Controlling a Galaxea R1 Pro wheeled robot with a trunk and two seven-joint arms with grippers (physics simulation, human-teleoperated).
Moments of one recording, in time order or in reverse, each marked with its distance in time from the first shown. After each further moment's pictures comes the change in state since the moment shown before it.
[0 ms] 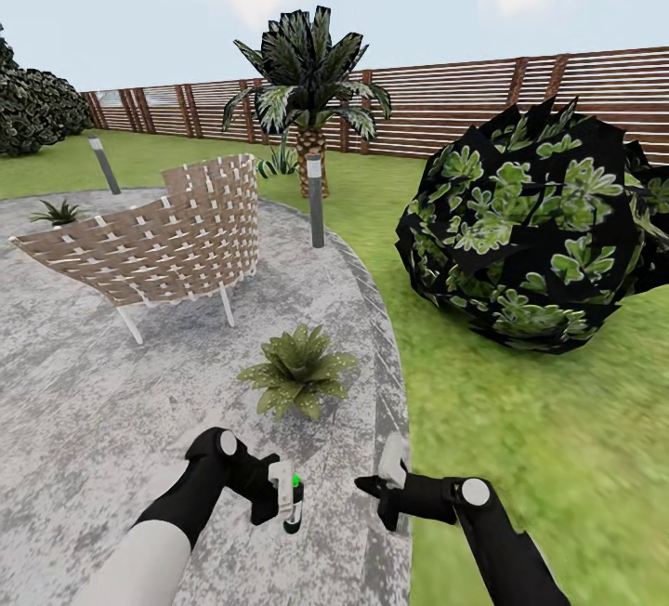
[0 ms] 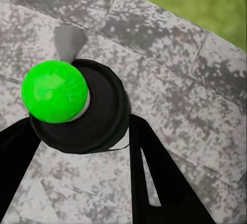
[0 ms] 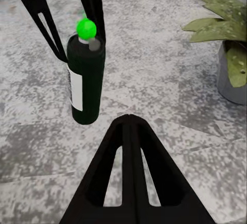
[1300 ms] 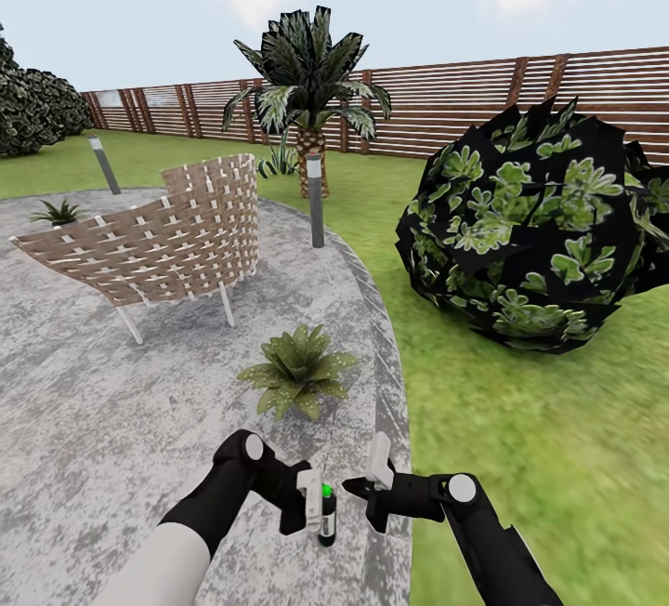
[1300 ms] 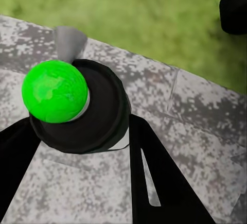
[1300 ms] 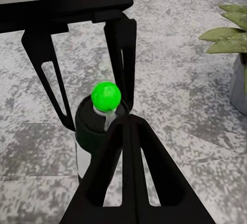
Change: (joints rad) left arm 0.004 -0.039 -0.161 0.010 0.144 -0.002 -0.011; right arm 0.000 0.009 0.082 -0.028 0.005 0.024 -0.007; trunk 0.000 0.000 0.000
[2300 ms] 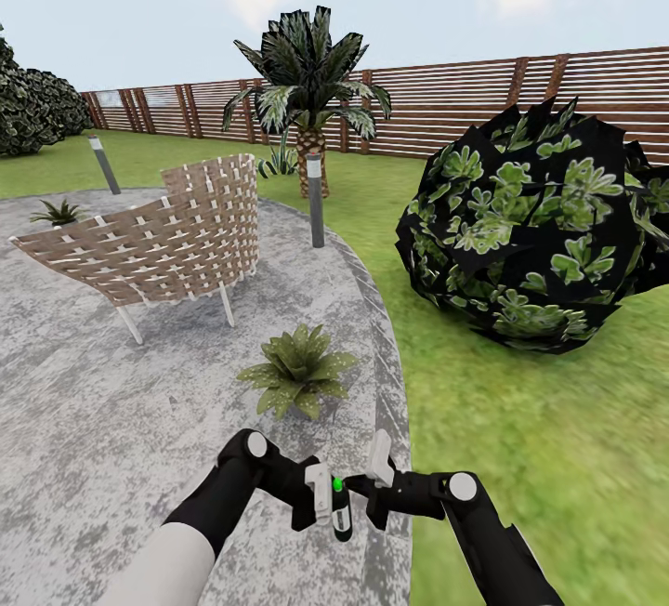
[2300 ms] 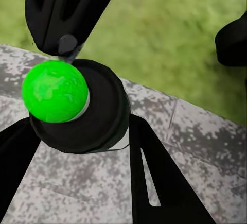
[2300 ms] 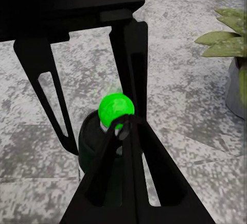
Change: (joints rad) left arm 0.000 -0.016 -0.003 -0.006 0.091 -0.001 0.006; right arm 0.000 0.000 -0.002 -0.014 0.000 0.000 0.000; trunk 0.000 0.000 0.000
